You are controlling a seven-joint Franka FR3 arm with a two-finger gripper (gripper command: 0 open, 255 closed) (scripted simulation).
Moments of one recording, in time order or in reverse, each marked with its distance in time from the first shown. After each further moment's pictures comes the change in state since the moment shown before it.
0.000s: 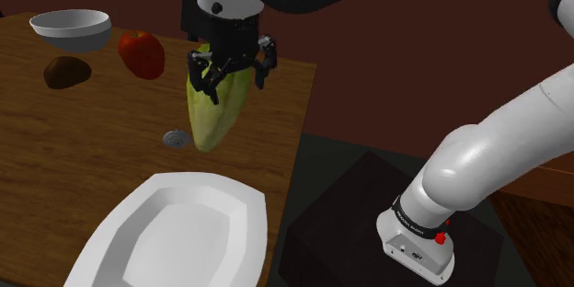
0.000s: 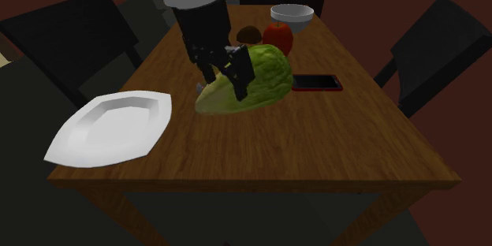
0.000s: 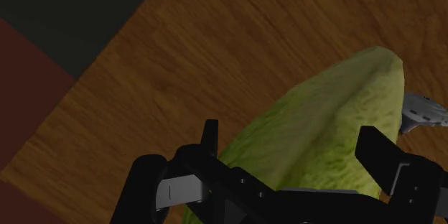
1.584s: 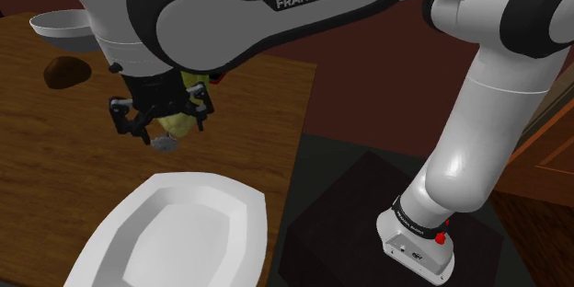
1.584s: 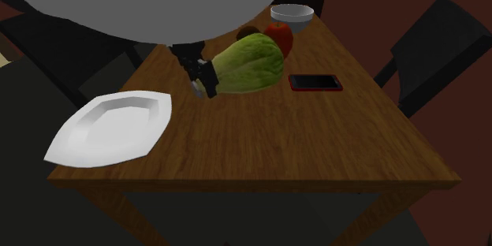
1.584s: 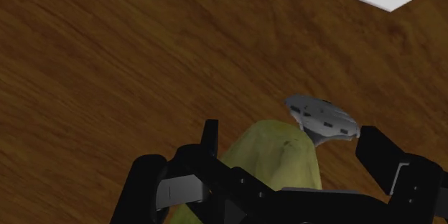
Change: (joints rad) arm 0.073 0.485 0.178 0.235 -0.305 0.086 0.452
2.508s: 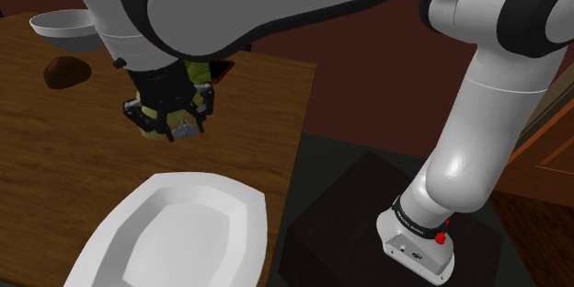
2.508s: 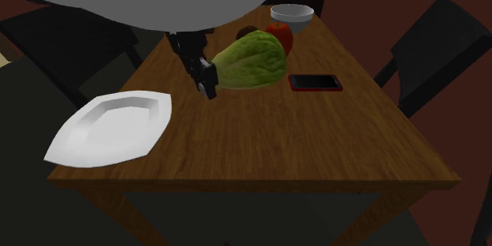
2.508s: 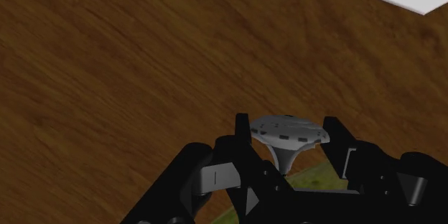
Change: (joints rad) arm 0.007 0.011 -0.002 0.044 -0.004 -0.113 -0.004
